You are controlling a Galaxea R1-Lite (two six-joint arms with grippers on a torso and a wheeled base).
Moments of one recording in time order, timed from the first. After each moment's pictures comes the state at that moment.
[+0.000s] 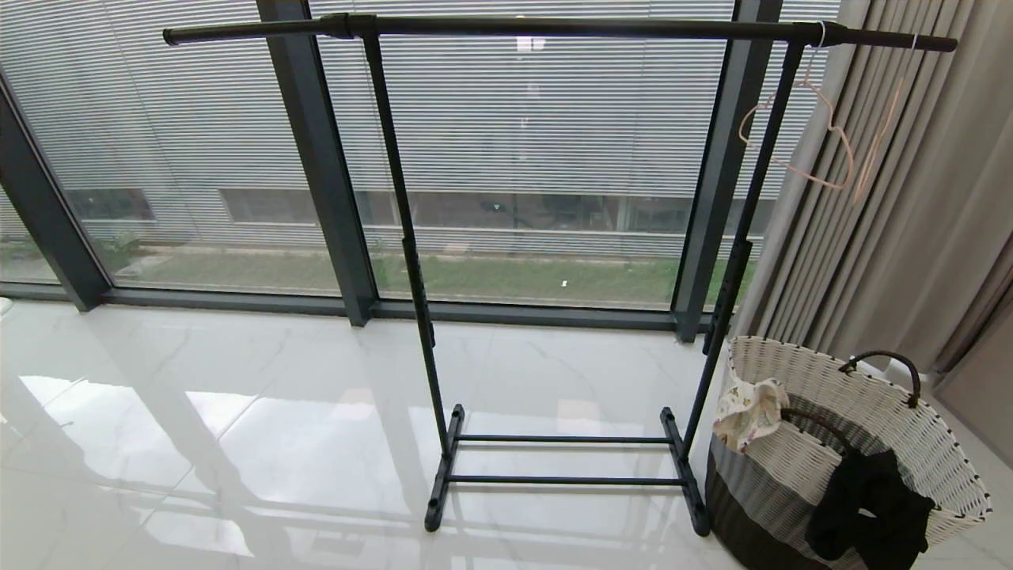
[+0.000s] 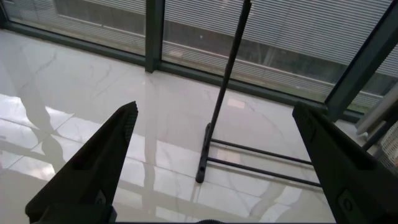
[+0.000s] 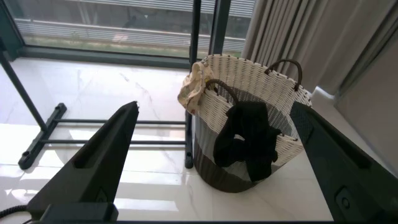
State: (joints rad) left arm 0.01 0.00 0.00 -0.01 0.09 -0.12; right arm 0.00 0.00 0.00 -0.01 0.00 -0.02
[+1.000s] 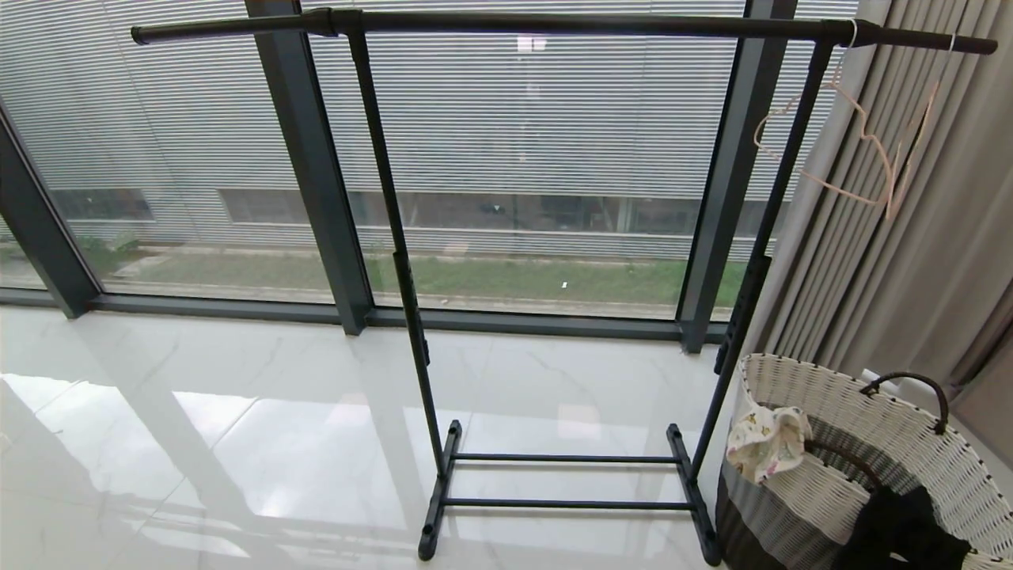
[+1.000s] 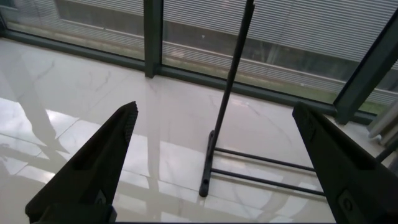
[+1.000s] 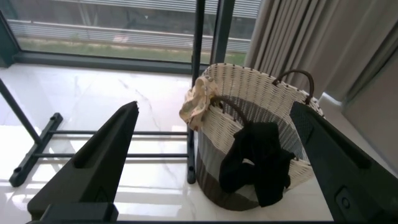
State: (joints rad) left arm 0.01 0.00 0.00 -0.01 0.09 -0.08; right arm 0.00 0.00 0.00 -0.01 0.00 -0.01
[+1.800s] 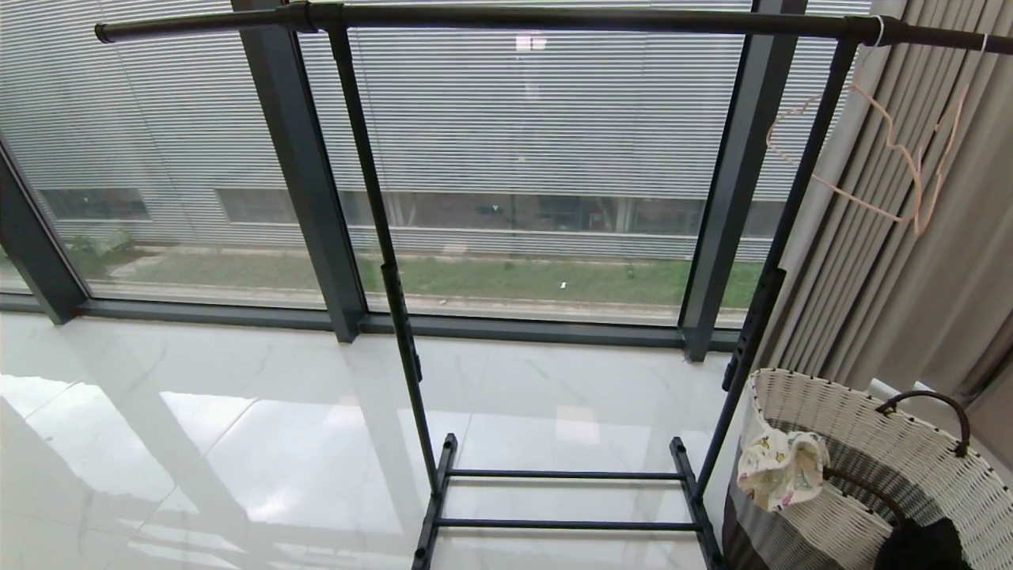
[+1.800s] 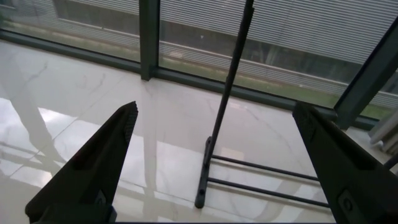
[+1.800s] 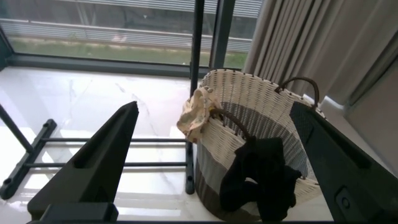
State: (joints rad) left arm 0.01 0.00 0.00 -0.01 0.09 -0.09; right arm 0.00 0.00 0.00 -0.01 0.00 -0.01
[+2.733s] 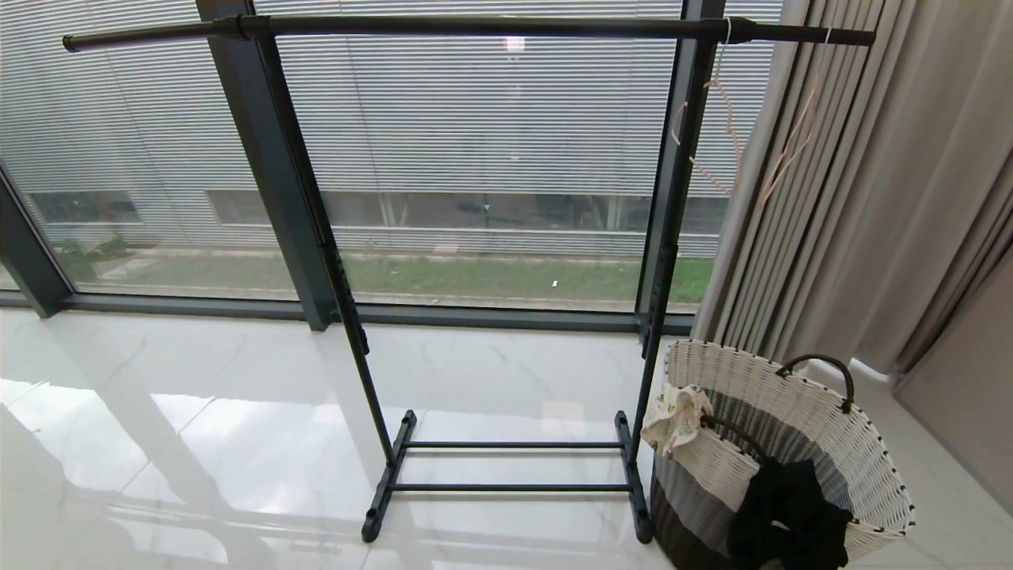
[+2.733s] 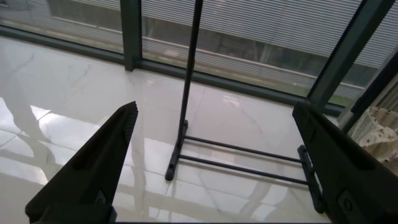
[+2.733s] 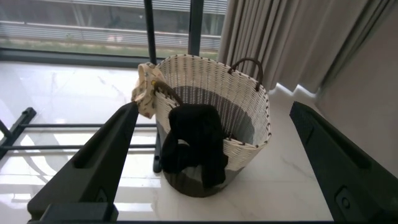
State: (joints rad) left arm 0.01 0.00 0.00 -0.01 0.09 -0.10; right arm 0.00 0.00 0.00 -0.01 0.00 -0.01
